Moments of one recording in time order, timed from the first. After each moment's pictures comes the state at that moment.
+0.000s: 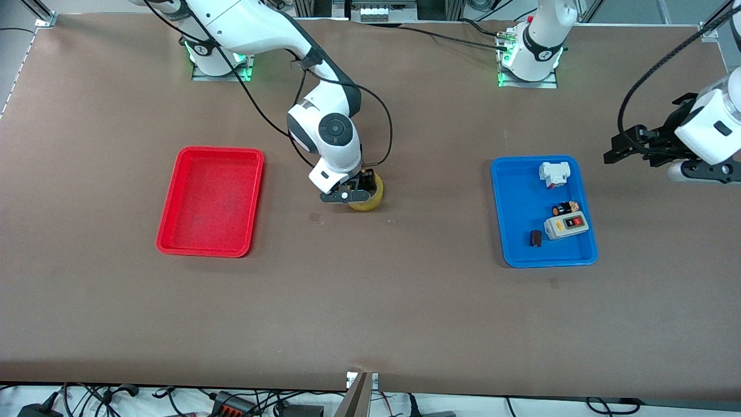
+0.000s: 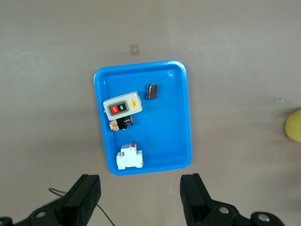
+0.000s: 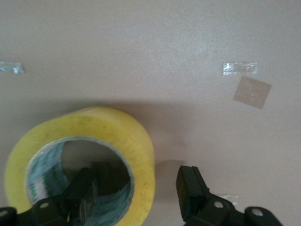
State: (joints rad) left arm -0.05 0.06 0.02 -1.58 -0.04 1.57 0.01; right arm 0.66 0.67 0.12 -1.72 -0.10 2.37 0.77
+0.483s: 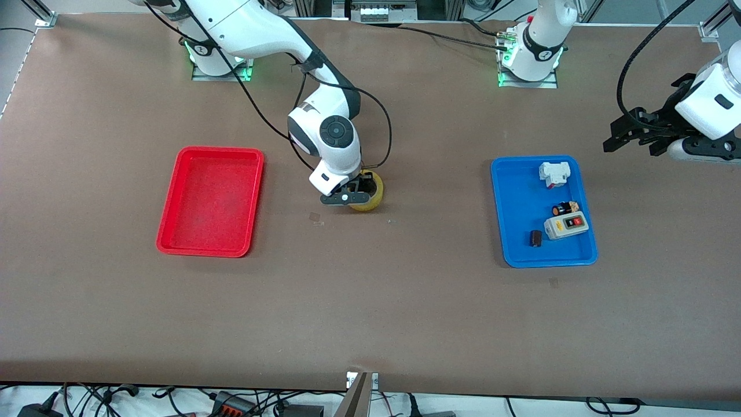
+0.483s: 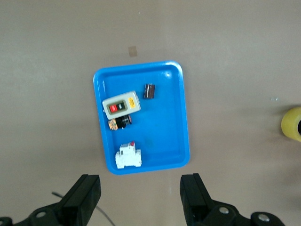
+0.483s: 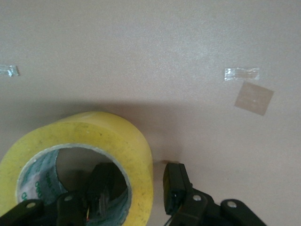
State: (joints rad) left arm -0.05 -0.01 0.01 -1.62 -0.04 1.55 0.01; right arm 0.66 0.68 0.12 -1.72 -0.11 2.38 0.77
